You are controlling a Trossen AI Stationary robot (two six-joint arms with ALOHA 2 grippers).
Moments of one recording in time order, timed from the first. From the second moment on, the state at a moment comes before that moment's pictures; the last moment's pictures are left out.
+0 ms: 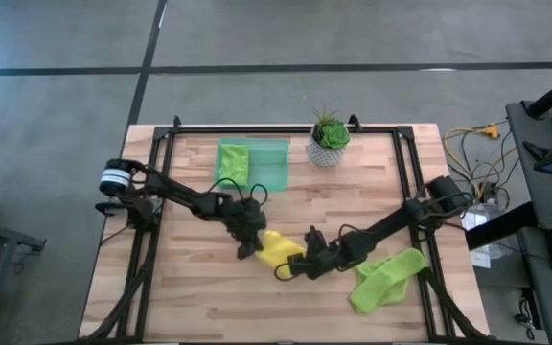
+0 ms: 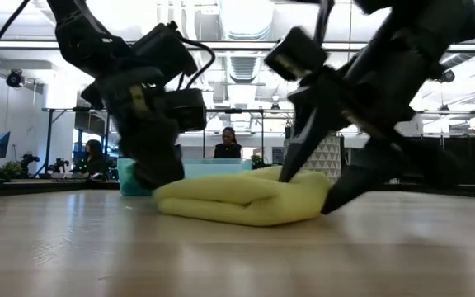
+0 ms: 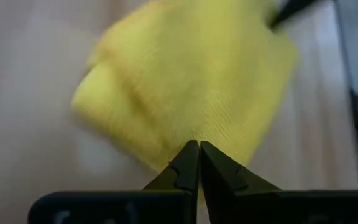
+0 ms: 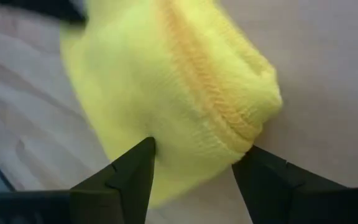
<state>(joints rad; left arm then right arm) -0.03 1.71 0.73 0.17 0.41 -0.41 0.44 1.88 1.02 -0.12 0.25 1.69</state>
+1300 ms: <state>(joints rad) -0.05 1.74 0.74 0.12 0.36 -0.41 0.45 1.87 0.78 0.29 0.47 2.05</state>
